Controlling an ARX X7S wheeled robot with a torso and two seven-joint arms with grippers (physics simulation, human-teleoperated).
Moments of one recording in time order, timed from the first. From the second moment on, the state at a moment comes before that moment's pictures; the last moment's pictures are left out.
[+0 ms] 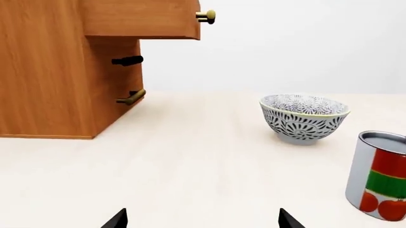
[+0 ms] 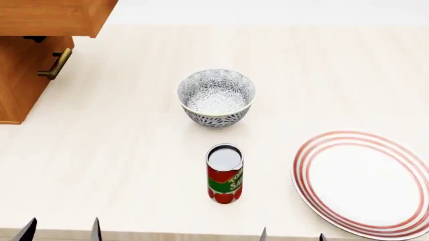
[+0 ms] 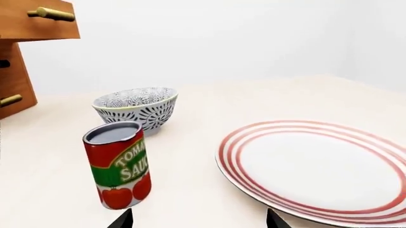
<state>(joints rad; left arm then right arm) 0.00 -0.06 0.07 0.09 -0.06 -0.04 -0.11 -0.01 0.06 -0.04 -0.04 0.13 0.01 0.10</state>
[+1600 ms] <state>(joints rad) -0.01 -0.20 0.10 0.98 -0.23 -0.58 -0.29 0.00 0.23 -0.07 -0.82 0.20 0.44 0.29</state>
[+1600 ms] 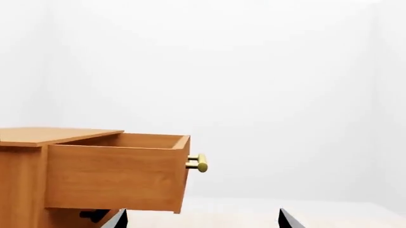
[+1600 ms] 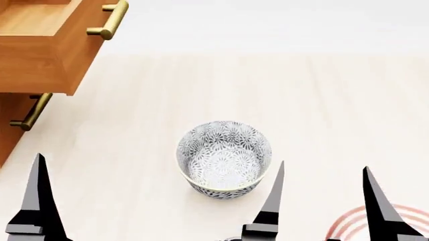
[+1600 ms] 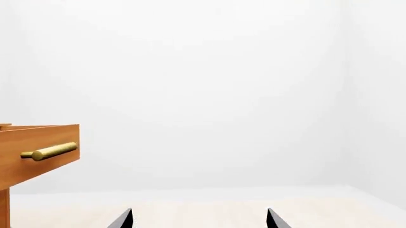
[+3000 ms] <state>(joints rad) -0.02 -0.25 0.13 0.99 -0.29 -0.57 -0.36 -0.01 0.29 -0.11 -0.83 0.22 0.44 0.37</state>
